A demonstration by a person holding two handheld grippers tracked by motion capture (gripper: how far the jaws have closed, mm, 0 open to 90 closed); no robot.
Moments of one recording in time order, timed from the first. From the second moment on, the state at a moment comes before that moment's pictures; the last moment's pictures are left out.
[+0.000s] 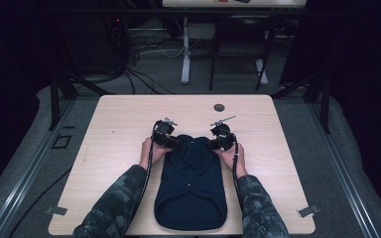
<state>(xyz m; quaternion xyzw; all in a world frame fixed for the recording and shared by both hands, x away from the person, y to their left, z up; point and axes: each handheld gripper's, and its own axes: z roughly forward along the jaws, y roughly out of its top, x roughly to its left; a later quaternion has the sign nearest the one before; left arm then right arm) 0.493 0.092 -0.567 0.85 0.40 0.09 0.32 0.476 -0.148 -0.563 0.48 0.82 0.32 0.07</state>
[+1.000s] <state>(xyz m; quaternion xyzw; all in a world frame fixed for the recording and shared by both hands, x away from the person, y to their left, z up) 0.467 0.110 -0.514 0.85 0.35 0.10 0.38 0.433 -0.150 -0.507 0.40 0.82 0.38 0.14</state>
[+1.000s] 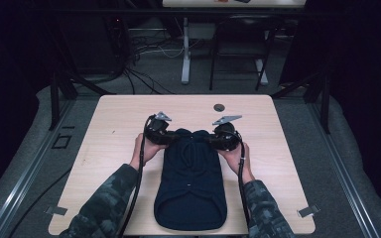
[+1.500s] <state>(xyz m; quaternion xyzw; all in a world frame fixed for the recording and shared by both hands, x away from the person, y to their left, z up) 0.450 0.112 -0.488 0.85 0.31 0.11 0.40 0.417 -0.155 -0.487 0.38 0.83 0.39 0.15</state>
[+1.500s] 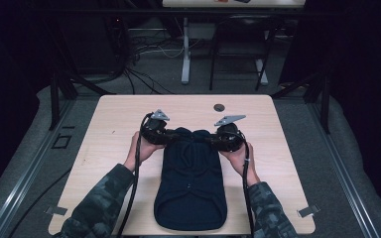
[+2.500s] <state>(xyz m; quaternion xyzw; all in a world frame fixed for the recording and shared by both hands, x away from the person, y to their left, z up) 0.435 0.116 -0.464 0.87 0.26 0.09 0.41 0.399 -0.154 -0.464 0.34 0.83 0.40 0.18</state>
